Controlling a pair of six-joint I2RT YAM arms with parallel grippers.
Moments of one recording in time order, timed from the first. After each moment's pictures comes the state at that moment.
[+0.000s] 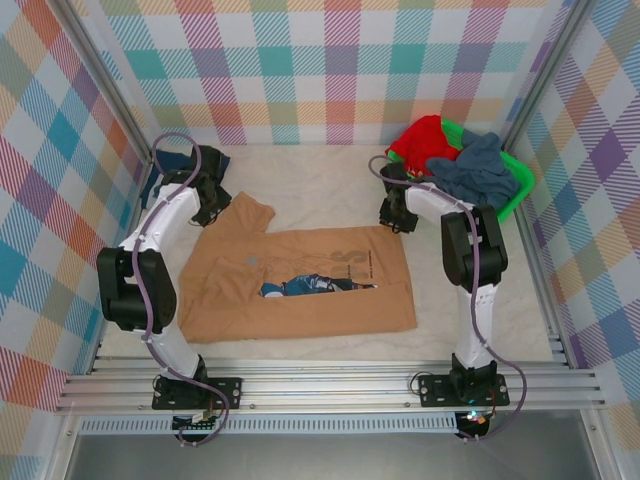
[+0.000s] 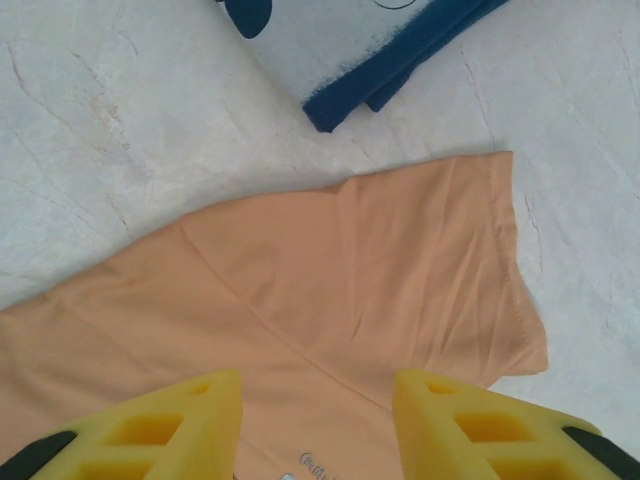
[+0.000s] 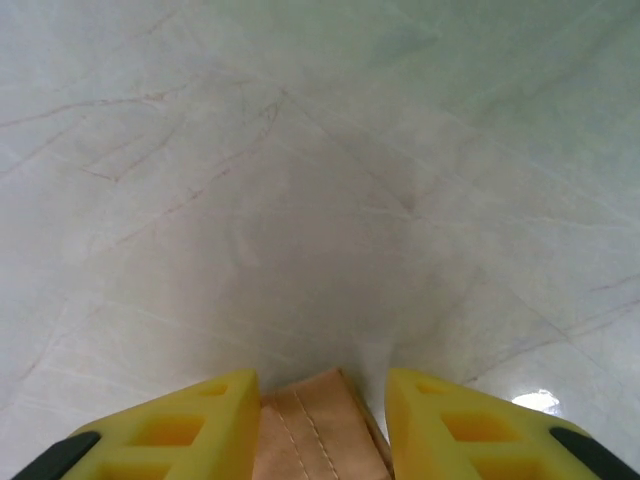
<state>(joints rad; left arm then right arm) -0.10 1.74 1.48 -0.86 -0.23 -0.89 0.32 2.13 1.56 -0.70 0.15 0.65</state>
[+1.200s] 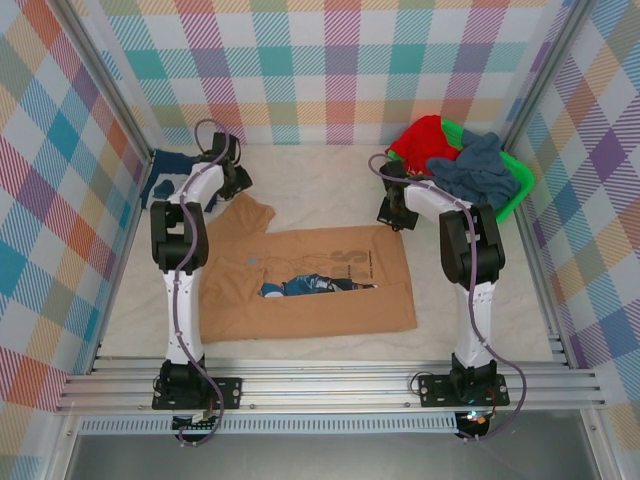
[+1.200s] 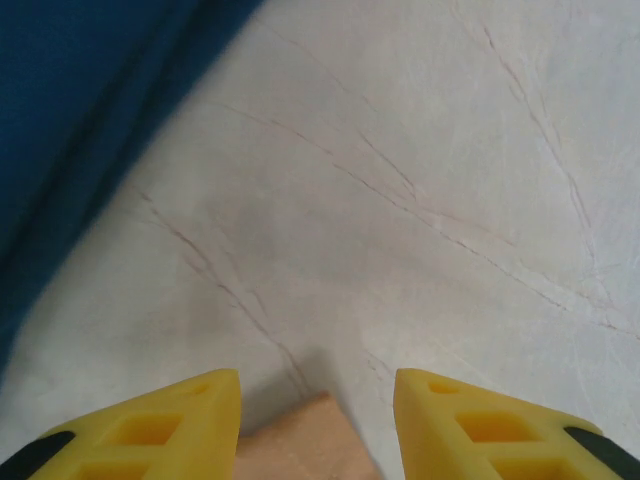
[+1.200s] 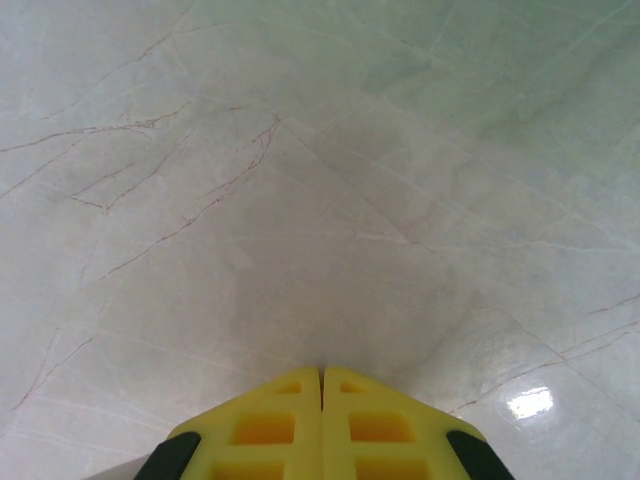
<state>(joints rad) -0.07 2.42 2.05 -0.69 -0.04 -0.57 0.31 2.16 1.60 -0.73 0.16 0.66</state>
